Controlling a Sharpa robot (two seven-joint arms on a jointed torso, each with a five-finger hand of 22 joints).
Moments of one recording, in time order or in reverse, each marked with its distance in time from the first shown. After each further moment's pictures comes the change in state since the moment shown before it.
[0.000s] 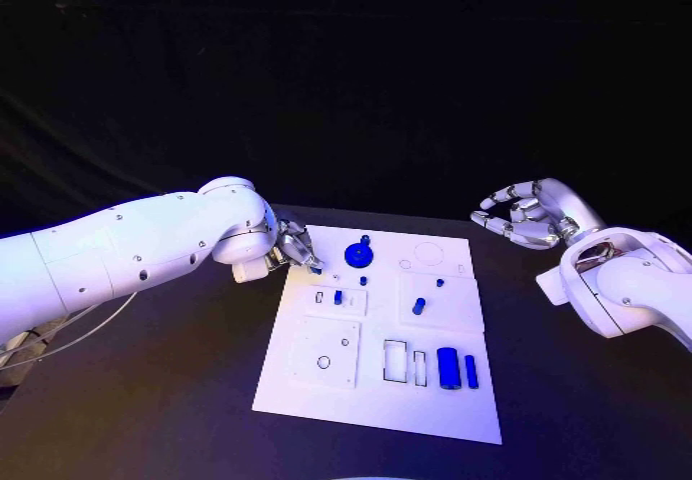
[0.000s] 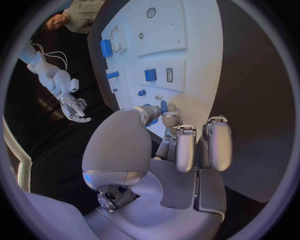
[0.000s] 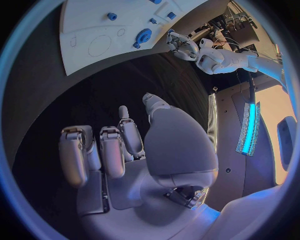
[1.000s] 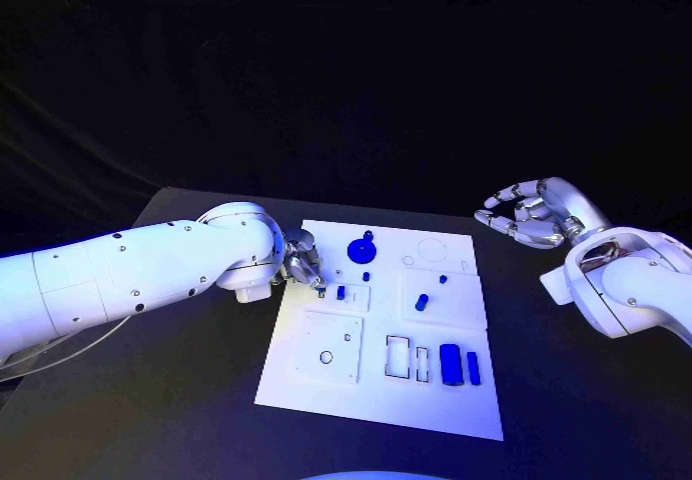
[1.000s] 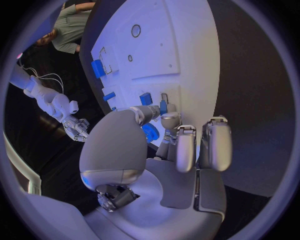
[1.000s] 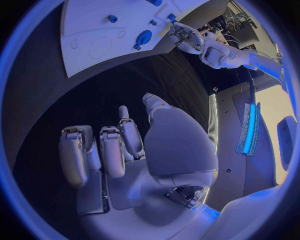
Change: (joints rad) left arm -0.057 -0.043 -0.011 0.127 -0.170 -0.037 0.003; left_hand -0.052 -0.036 0.043 -0.029 0.000 0.003 -0.009 0.047 0.001 0.028 -0.013 0.019 0.024 0.000 -0.007 0.000 0.000 0.000 0.007 -0.007 0.000 0.000; right arm -0.005 0.000 -0.001 0.001 -0.001 0.001 0.000; right_hand 0.000 0.000 0.000 0.000 0.000 0.000 0.000 0.000 0.000 0.000 0.000 0.000 0.000 0.000 0.000 0.000 0.000 0.000 0.000 0.000 0.000 0.000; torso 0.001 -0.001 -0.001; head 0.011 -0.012
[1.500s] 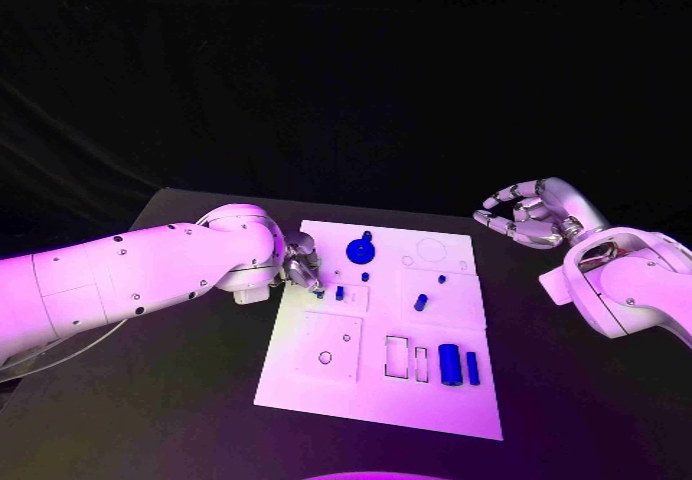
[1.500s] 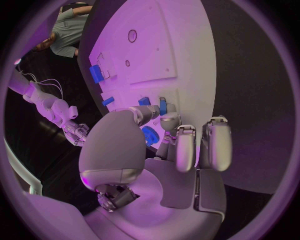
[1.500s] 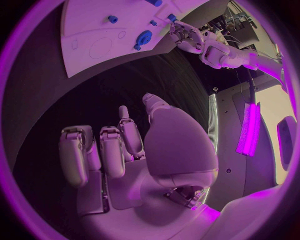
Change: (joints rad) left arm -0.002 0.002 0.000 0.002 -0.027 0.029 -0.002; left_hand -0.019 -0.011 0.023 -0.023 -0.003 0.001 -0.002 0.013 0.000 0.013 -0.006 0.012 0.013 -0.003 -0.004 0.000 0.000 0.000 0.003 -0.003 0.000 0.001; right arm -0.001 0.001 0.000 0.000 0.000 0.000 0.000; right_hand 0.000 0.000 0.000 0.000 0.006 0.000 0.000 0.000 0.000 0.000 0.000 0.000 0.000 0.000 0.000 0.000 0.000 0.000 0.000 0.000 0.000 0.001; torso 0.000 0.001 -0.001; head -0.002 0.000
